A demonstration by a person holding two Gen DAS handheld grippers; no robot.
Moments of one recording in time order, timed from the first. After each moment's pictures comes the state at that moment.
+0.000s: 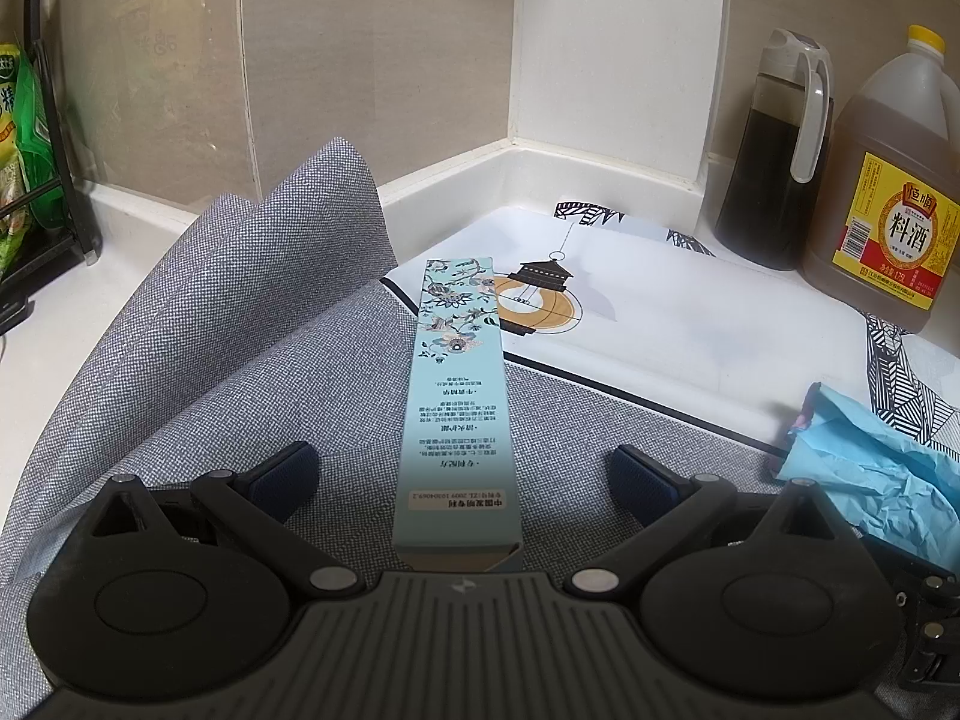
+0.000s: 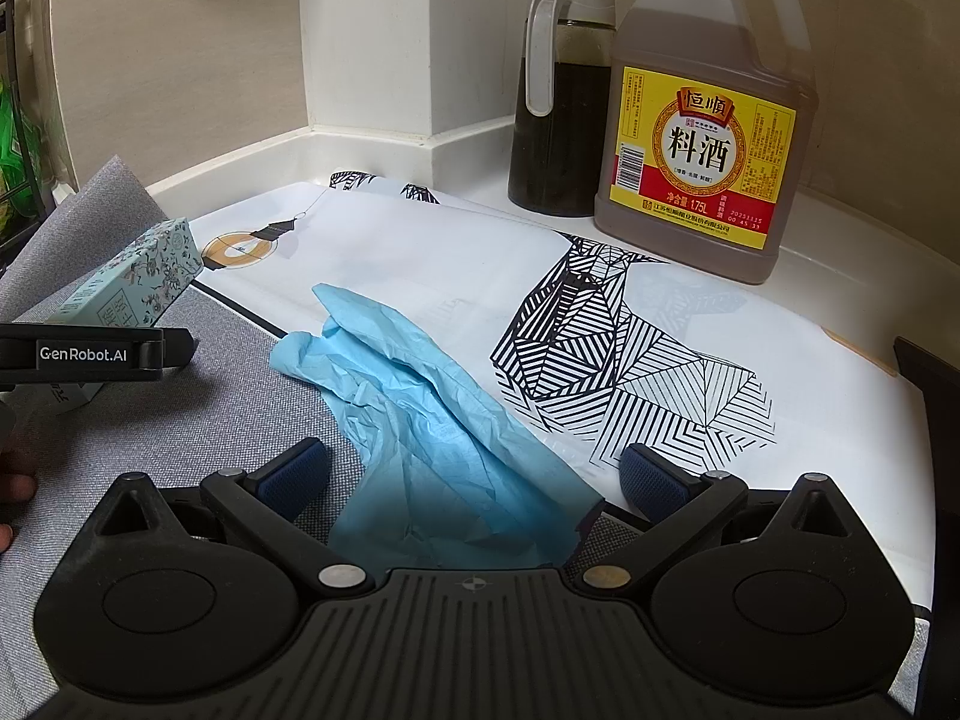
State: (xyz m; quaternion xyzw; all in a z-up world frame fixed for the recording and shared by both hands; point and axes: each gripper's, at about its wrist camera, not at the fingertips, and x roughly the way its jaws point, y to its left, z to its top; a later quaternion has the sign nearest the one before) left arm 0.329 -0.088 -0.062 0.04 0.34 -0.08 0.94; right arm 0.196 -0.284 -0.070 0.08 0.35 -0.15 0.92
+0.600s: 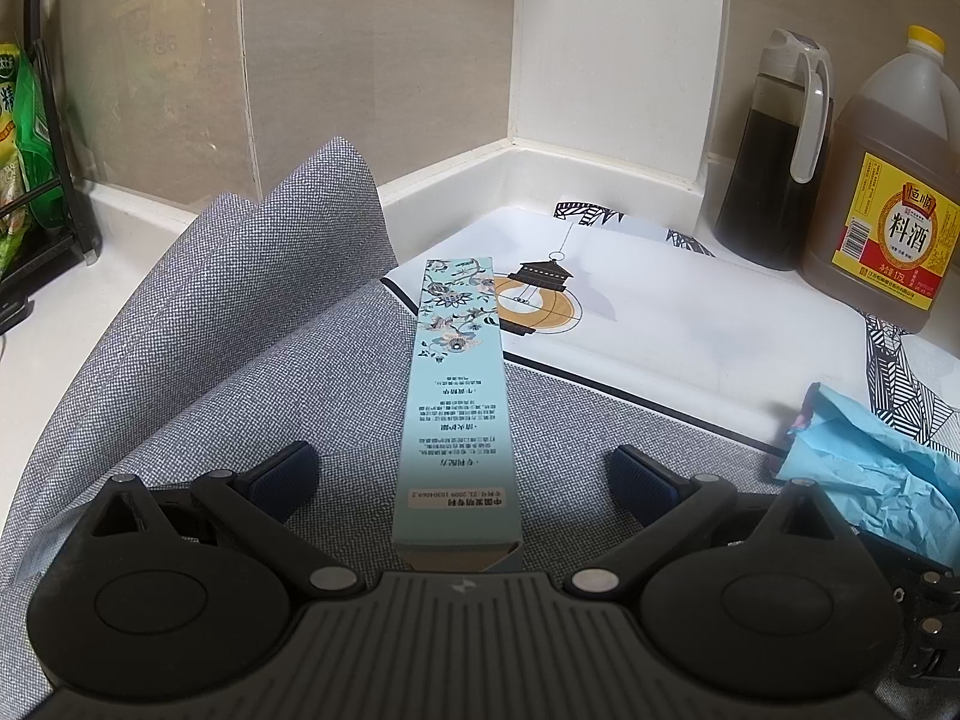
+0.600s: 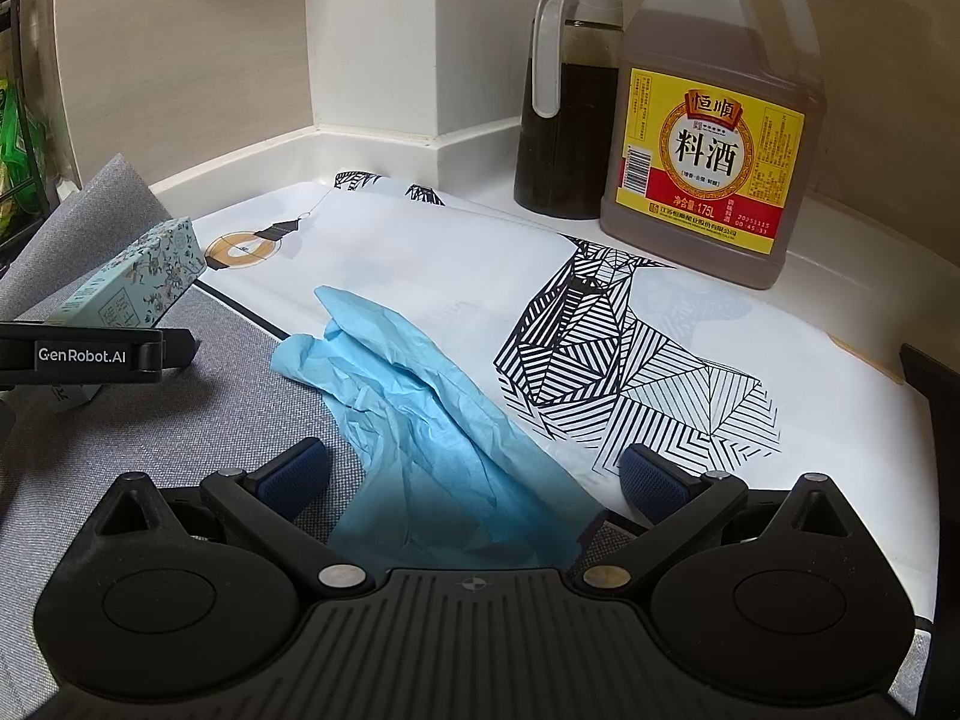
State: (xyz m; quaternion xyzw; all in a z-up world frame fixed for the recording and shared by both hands) left arm 0.329 -0.087 -0.062 0.04 0.34 -0.08 0.94; right arm 0.198 -0.286 -0.070 0.08 0.35 -0.14 0.92
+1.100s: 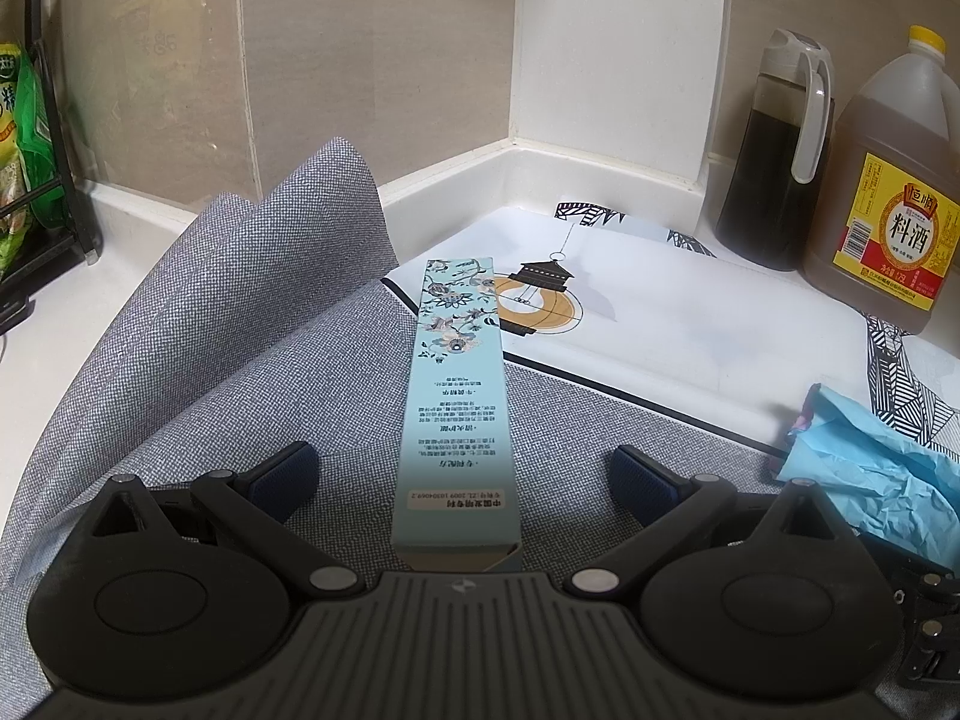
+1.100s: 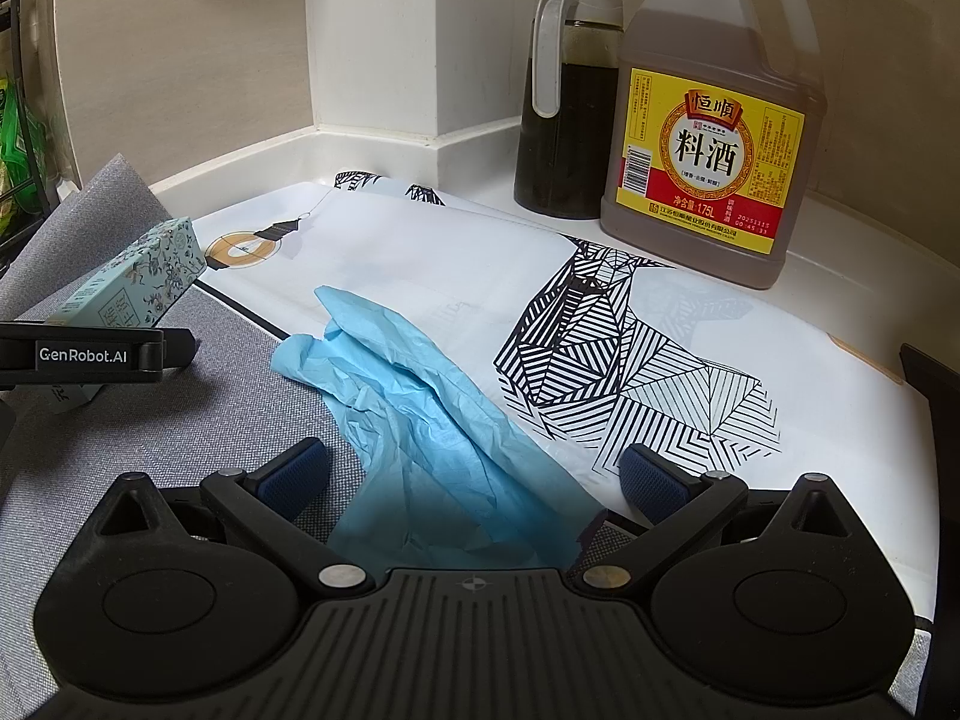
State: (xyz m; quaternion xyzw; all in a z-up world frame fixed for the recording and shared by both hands) left arm 0.330 -0.088 -0.063 0.04 0.34 -0.08 0.94; right arm 0.198 -0.286 -0.071 0.08 0.35 -0.14 0.92
